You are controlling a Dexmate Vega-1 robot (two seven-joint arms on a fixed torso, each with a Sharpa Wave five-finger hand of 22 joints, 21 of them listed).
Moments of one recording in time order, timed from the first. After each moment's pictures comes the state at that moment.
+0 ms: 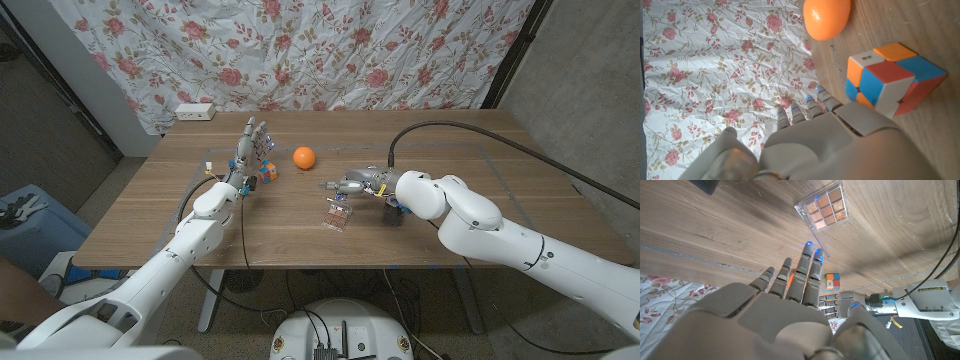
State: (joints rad) left arm 0.84 0.51 0.37 -1.30 -0.65 -0.29 -0.03; left_hand 0.00 0.01 0.12 0.10 0.37 0.01 -0.21 0.19 0.19 -0.02 -0.15 0.20 0.19 0.03 -0.03 0.18 0.18 0.08 0.04 0.20 0.18; right arm -0.74 -0.85 -0.86 -2.29 -0.56 -0.61 0.48; right_hand 0.08 0.10 0.19 0.06 0.26 0.66 -0.06 0.31 0.20 0.73 -0.06 0.27 0.31 0.20 -0.01 0.34 0.27 0.02 0.04 0.19 0.16
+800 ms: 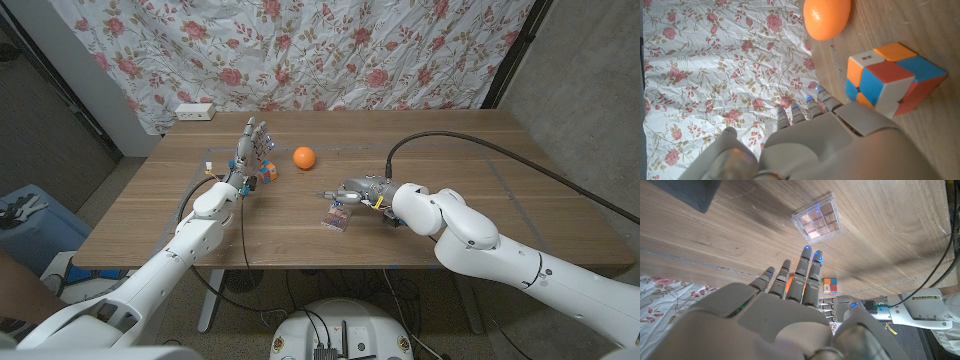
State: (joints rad) left arm 0.84 0.51 0.37 -1.30 -0.65 -0.29 -0.03; left_hand 0.00 0.01 0.12 0.10 0.37 0.01 -0.21 0.19 0.19 -0.02 -0.15 0.20 0.19 0.03 -0.03 0.18 0.18 0.08 0.04 0.20 0.18; right arm -0.82 -0.84 -0.87 -2.32 -0.64 -0.63 0.45; right_hand 0.08 0.10 0.20 0.06 0.26 0.61 -0.06 0.27 0.20 0.64 -0.05 0.22 0.30 0.16 0.00 0.32 0.27 0.03 0.02 0.19 0.16
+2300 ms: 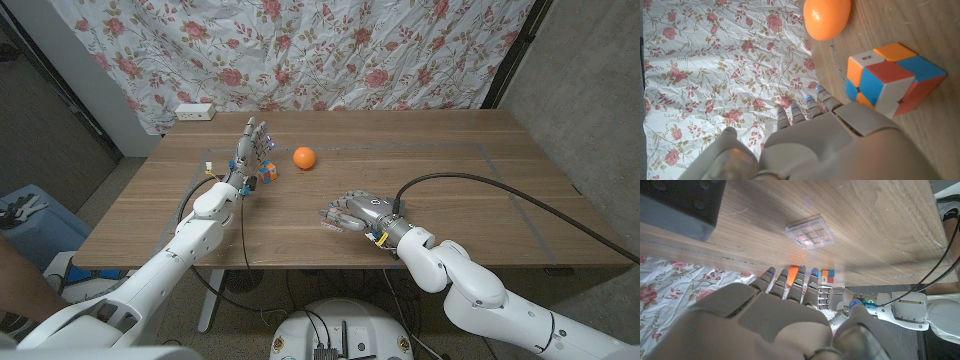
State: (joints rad) left arm 0.84 0.51 0.37 -1.30 -0.65 -0.29 -0.03; left_hand 0.00 0.01 0.12 0.10 0.37 0.01 -0.21 0.19 0.19 -0.02 -0.15 0.20 0.19 0.03 -0.03 0.18 0.18 0.08 0.04 0.20 0.18; right arm -1.10 -0.83 -0.81 -2.26 -0.80 -0.50 0.10; right_hand 0.06 0.11 0.23 0.06 0.24 0.32 -0.13 0.17 0.18 0.30 -0.10 0.17 0.21 0.02 0.00 0.25 0.25 0.02 0.03 0.18 0.16
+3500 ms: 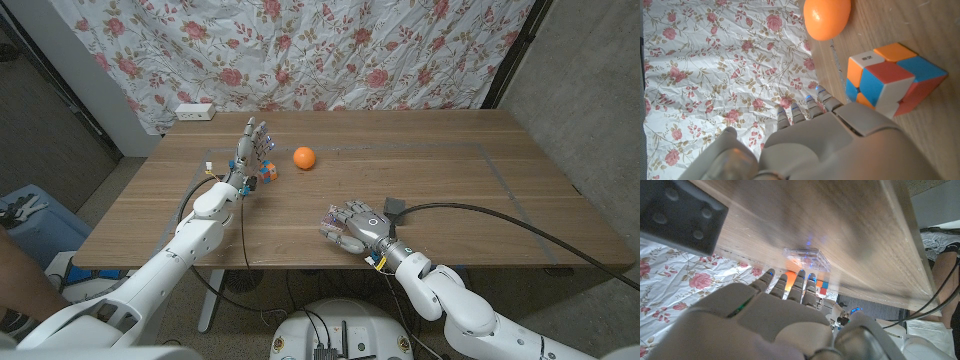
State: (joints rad) left arm 0.84 0.51 0.37 -1.30 -0.65 -0.29 -0.03; left_hand 0.00 0.01 0.12 0.10 0.37 0.01 -0.21 0.19 0.19 -0.02 -0.15 0.20 0.19 0.03 -0.03 0.18 0.18 0.08 0.04 0.20 0.18; right arm -1.16 -0.79 -0.83 -2.10 -1.03 -0.40 -0.03; right_hand 0.01 0.07 0.21 0.12 0.24 0.21 -0.11 0.17 0.18 0.22 -0.10 0.17 0.19 -0.06 -0.01 0.23 0.26 0.00 0.02 0.19 0.16
